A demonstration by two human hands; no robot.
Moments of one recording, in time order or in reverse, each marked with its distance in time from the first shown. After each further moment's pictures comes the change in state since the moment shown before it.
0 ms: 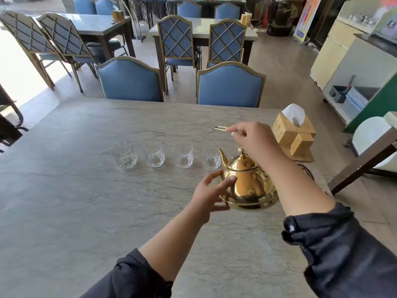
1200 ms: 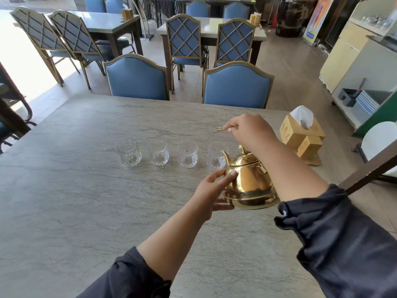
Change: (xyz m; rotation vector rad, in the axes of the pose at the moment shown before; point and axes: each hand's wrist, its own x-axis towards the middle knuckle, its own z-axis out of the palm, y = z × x) left_hand 0.001 0.007 -0.004 -0.043 -0.025 -0.005; right_hand 0.029 -0.024 0.007 -0.266 -0.108 -0.027
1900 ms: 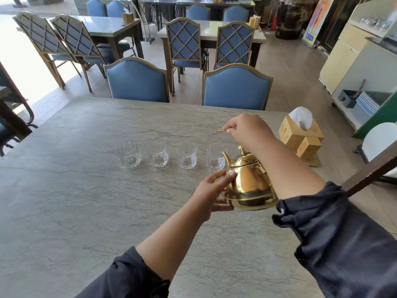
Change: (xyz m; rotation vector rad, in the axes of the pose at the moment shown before) left_hand -0.004 0.004 0.004 0.006 -0.006 0.006; right_hand 0.004 -0.002 -0.004 -0.015 -0.062 0.045
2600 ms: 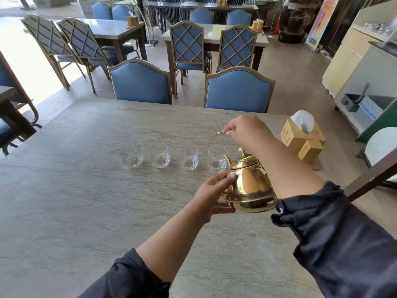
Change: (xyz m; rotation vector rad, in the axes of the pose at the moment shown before) left_hand -0.006 -0.001 0.001 0.012 -0.041 0.021; right_hand 0.004 -0.003 -0.003 -0.023 -0.046 -0.008
